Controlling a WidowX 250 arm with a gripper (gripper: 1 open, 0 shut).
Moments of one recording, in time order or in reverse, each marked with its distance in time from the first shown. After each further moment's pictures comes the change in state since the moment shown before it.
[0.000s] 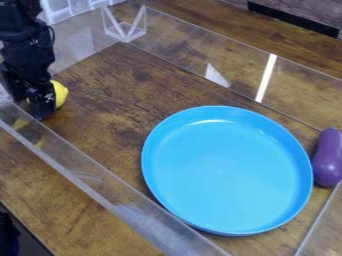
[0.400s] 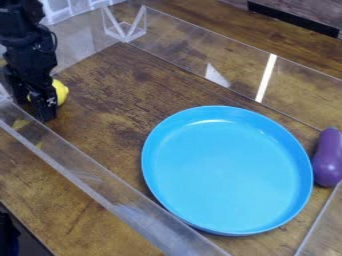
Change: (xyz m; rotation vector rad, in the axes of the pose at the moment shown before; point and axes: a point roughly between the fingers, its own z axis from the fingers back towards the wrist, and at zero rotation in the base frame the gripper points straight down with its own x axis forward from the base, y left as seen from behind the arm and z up) arm 0.002 0.001 -0.007 0.004 -0.009 -0.024
